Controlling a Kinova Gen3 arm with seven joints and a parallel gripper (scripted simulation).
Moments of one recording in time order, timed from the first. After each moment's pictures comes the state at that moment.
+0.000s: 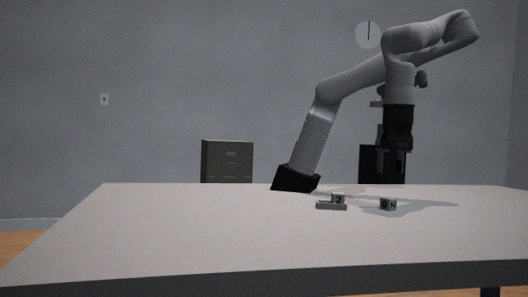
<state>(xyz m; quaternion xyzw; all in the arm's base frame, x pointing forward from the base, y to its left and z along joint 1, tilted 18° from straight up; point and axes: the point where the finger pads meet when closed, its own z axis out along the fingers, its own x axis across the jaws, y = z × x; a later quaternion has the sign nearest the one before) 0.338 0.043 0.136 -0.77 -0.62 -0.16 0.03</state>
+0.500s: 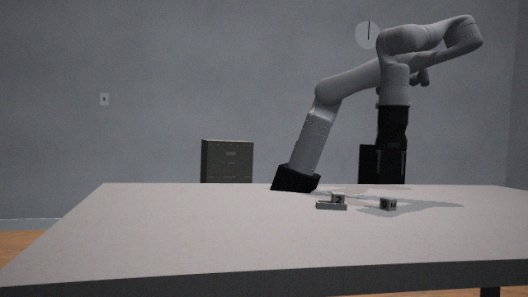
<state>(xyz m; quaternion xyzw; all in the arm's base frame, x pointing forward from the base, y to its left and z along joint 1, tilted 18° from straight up) 0.337 0.046 0.134 -0.91 -0.39 -0.14 0.07</state>
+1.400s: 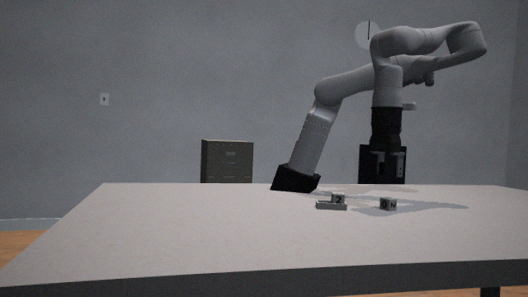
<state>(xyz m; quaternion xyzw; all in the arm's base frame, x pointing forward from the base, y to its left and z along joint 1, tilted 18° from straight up) 0.344 0.039 0.129 -0.98 -0.08 -0.12 0.11</state>
